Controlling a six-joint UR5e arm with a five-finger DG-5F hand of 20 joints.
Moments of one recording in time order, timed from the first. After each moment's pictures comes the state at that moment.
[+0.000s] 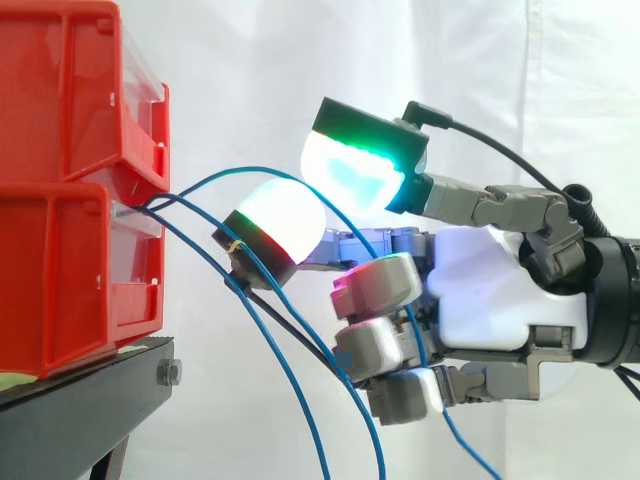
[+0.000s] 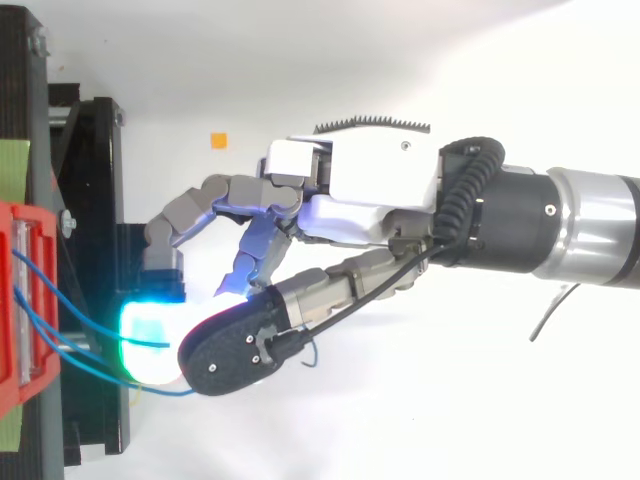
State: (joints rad) arm 0.14 -2.32 -1.23 -2.68 -1.36 0.11
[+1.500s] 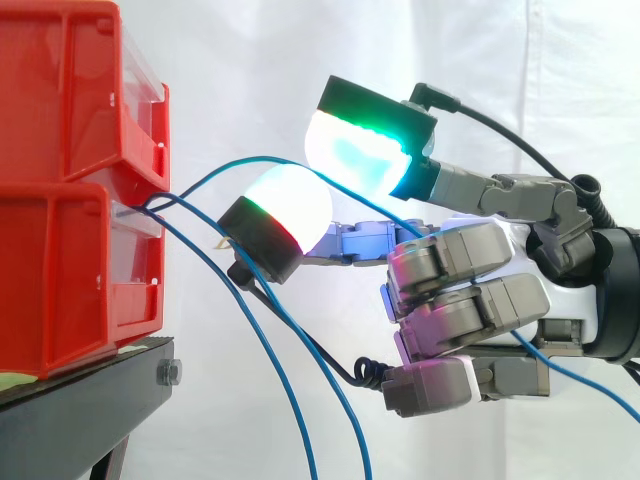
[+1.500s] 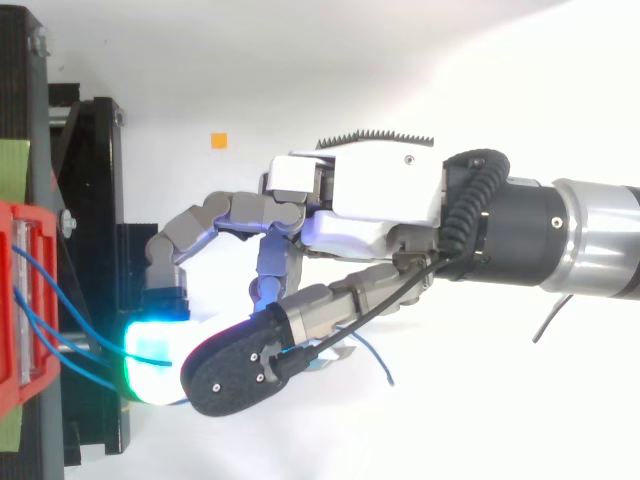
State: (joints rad) arm 0.15 -2.31 -1.23 -2.69 -1.36 0.13
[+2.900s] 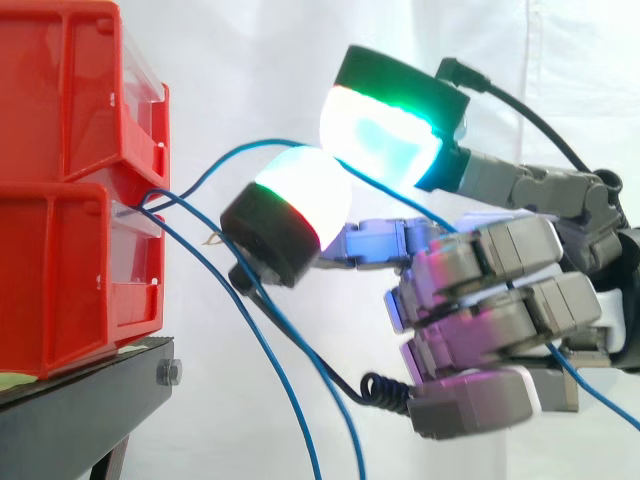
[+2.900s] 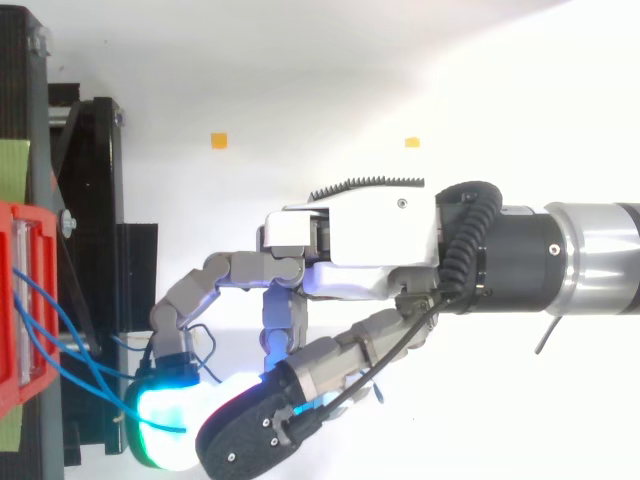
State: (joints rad) arm 0.17 -2.31 -1.24 -2.70 -1.45 0.15
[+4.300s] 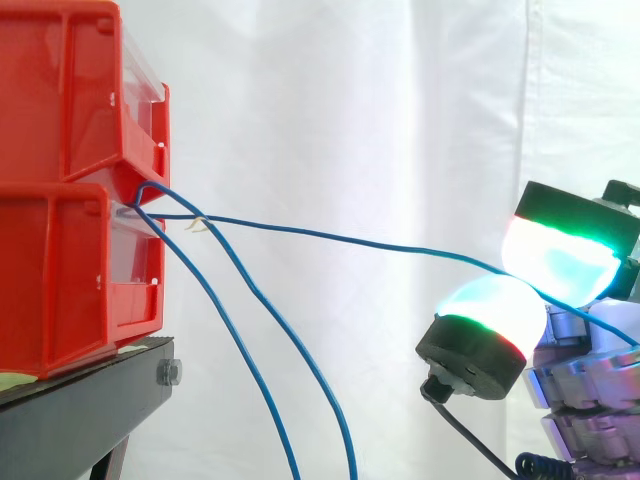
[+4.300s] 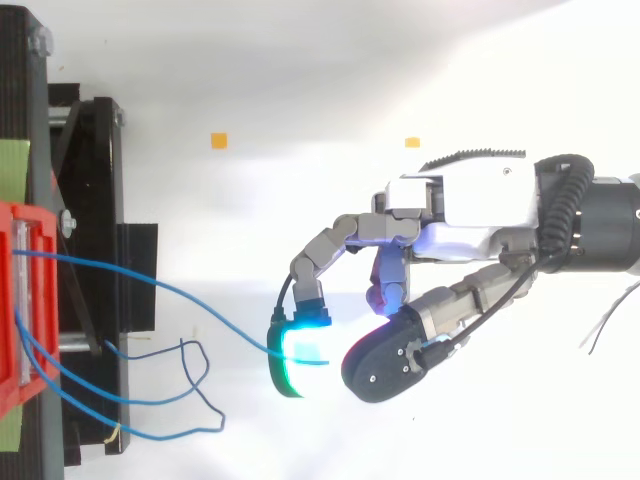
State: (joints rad) arm 0.14 -2.19 -1.54 -2.55 -1.46 0.15
